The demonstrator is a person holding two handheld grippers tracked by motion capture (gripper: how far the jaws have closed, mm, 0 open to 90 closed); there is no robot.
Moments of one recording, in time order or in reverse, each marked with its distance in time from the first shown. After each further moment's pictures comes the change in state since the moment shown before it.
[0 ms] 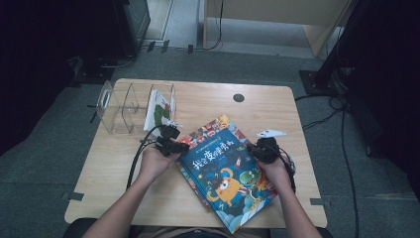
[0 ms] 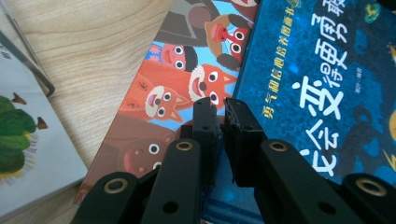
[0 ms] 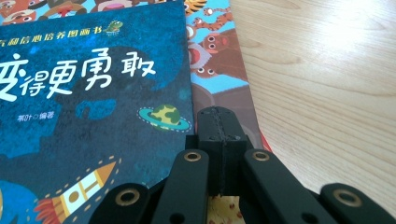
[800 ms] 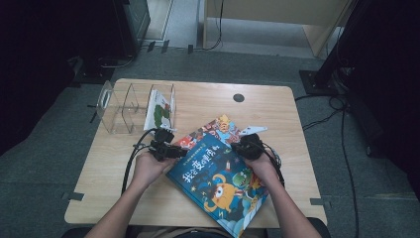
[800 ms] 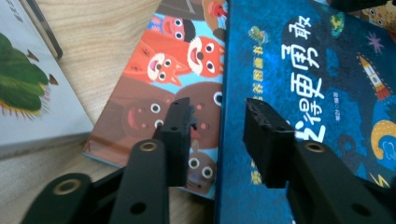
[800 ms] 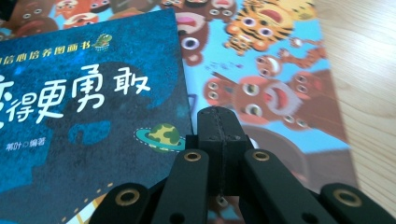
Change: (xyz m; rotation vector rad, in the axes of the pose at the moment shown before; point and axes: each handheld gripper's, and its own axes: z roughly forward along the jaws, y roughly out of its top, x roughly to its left) left arm 0.002 -0.017 -0.015 0.008 -0.023 -0.019; right arm 0.034 0.023 0.026 0.034 0.115 -0.120
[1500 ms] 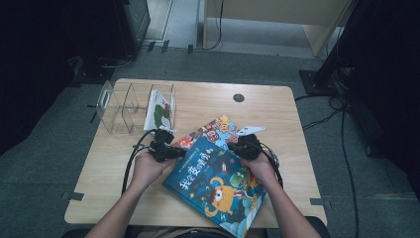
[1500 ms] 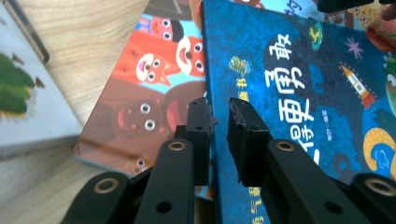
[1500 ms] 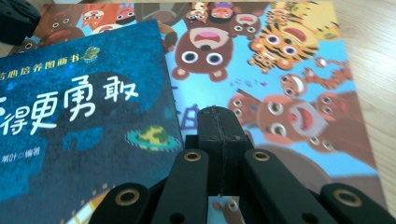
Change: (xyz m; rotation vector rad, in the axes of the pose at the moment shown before) left arm 0.000 0.001 0.000 -0.017 -0.033 0.033; right arm 0.005 0.002 -0.002 -0.031 0.030 -0.022
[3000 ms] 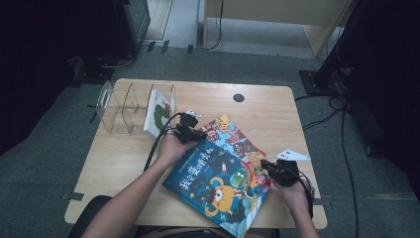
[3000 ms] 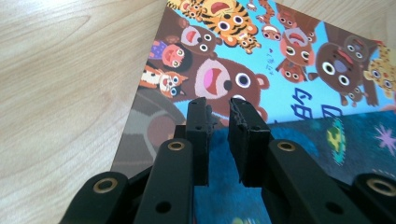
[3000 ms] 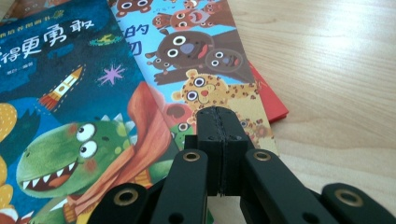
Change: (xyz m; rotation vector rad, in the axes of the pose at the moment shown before) left arm -0.011 0.069 0.063 -0.043 0.004 0.132; right arm -0.010 -0.087 -0.092 -0.097 -0.149 0.177
